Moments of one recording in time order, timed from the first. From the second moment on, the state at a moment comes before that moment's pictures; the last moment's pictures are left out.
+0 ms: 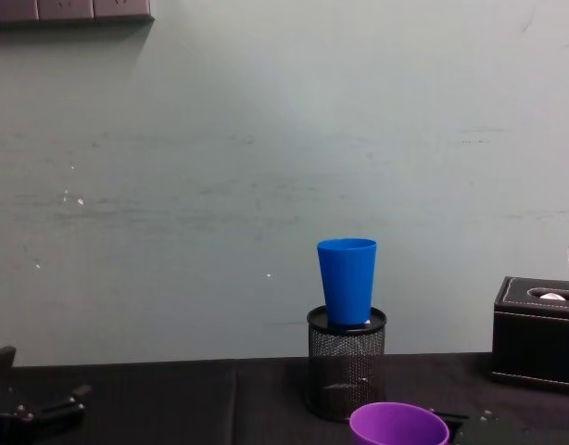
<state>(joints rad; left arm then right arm) -0.20 0.60 0.45 -1.41 -0.25 -0.12 0.03 0.50 0.42 -0.58 -1.00 0.46 -0.24 0.86</state>
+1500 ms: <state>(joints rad) -0.20 0.60 0.45 -1.41 -0.25 -0.12 0.03 0.49 0.42 -0.58 -1.00 0.46 -0.24 0.86</state>
